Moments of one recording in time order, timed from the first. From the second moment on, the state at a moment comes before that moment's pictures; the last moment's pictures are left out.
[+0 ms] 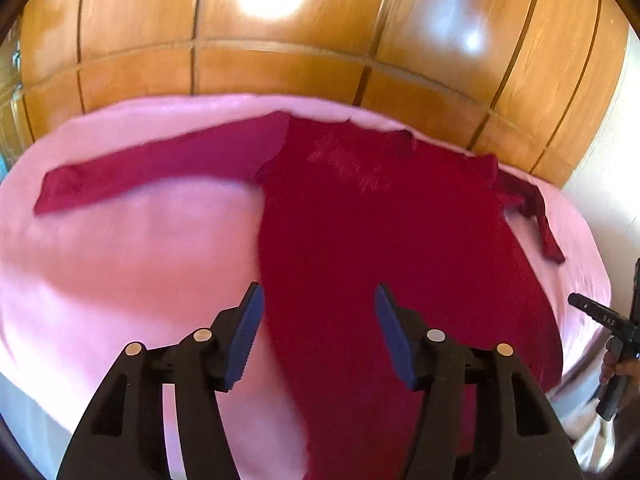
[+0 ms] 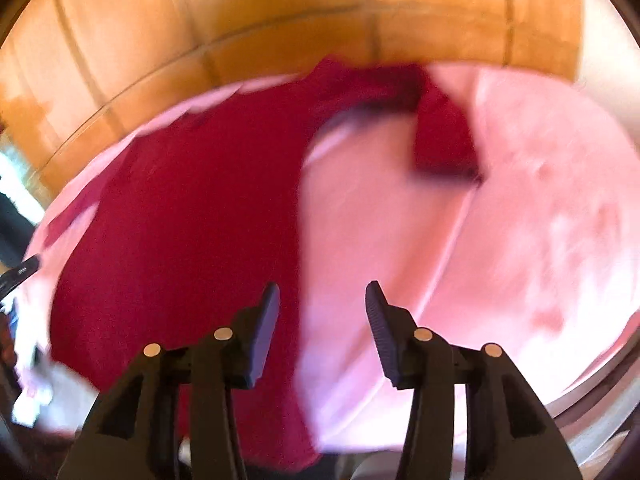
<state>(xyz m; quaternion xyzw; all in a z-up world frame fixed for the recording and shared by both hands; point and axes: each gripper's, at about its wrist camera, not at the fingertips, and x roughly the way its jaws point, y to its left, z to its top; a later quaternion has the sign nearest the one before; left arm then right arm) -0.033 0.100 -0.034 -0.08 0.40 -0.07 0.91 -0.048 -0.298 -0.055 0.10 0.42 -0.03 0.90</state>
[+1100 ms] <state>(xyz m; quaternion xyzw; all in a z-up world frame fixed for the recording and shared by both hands) 0.057 -0.022 -0.124 0.00 0.43 -0.15 0.89 0.052 -0.592 -0.020 0.24 0.33 -0.31 0.86</state>
